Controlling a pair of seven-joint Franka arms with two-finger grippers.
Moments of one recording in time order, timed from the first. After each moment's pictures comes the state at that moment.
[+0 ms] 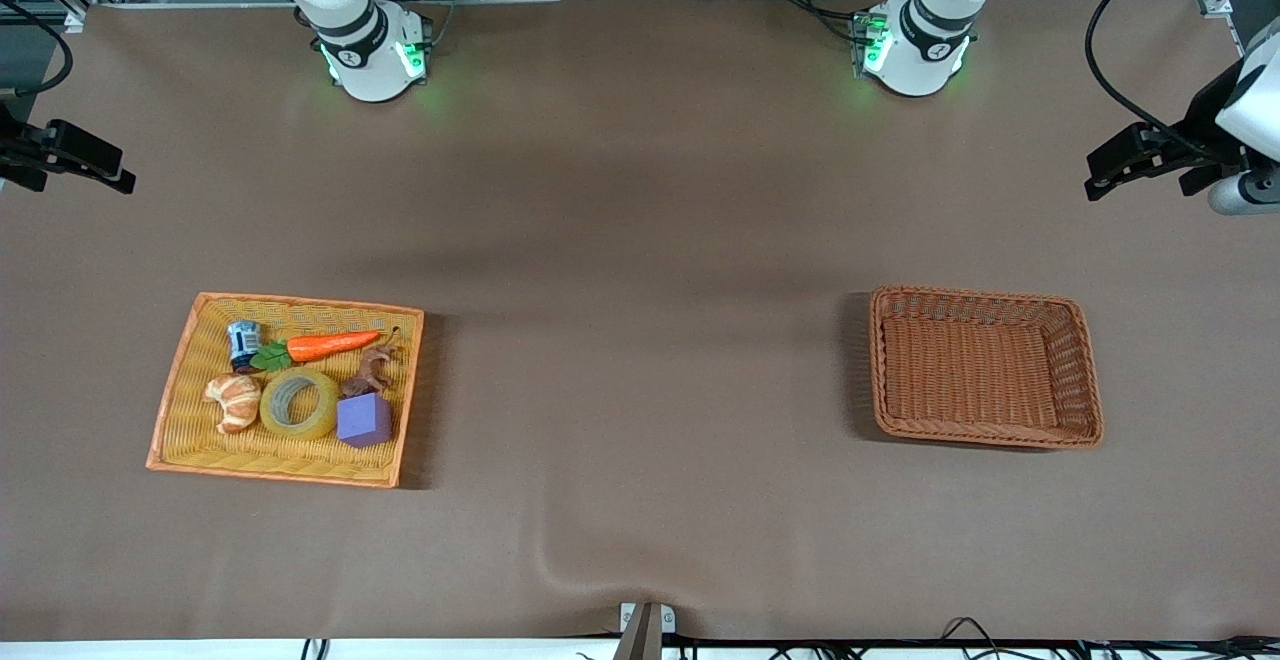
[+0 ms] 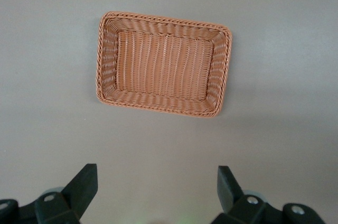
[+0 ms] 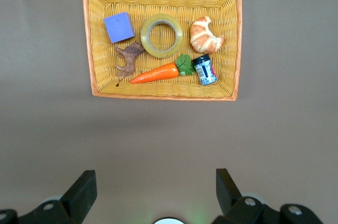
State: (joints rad) left arm -0.08 0.00 0.00 -1.52 0.02 1.50 -0.12; right arm 0.01 0.00 -0.08 -1.50 0.02 1.43 -0.02
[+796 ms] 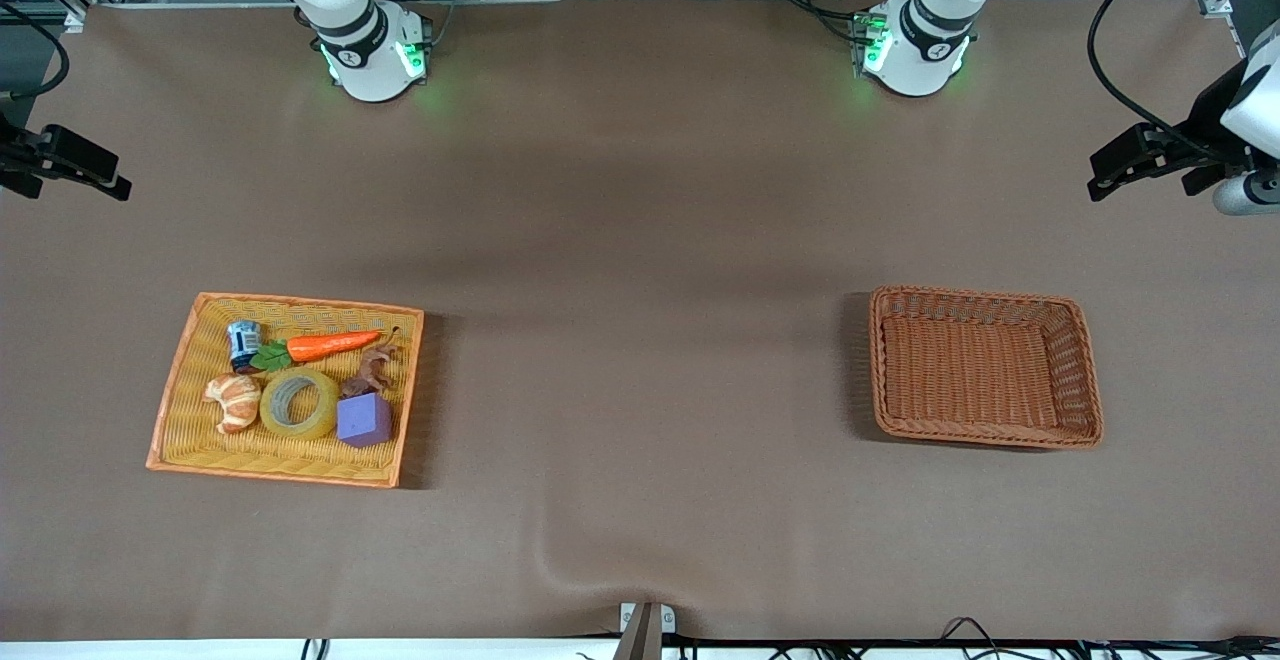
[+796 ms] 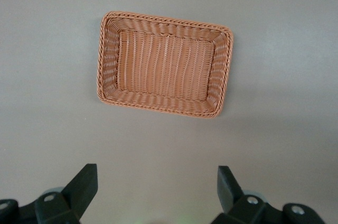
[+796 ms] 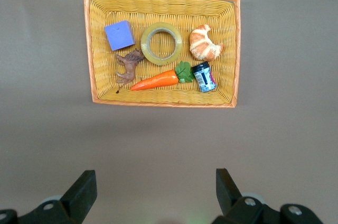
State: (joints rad) left arm -0.08 0.00 0.00 -1.52 0.02 1.50 -0.13; right arm 0.01 0.00 -0.08 -1.50 0.02 1.45 -0.03
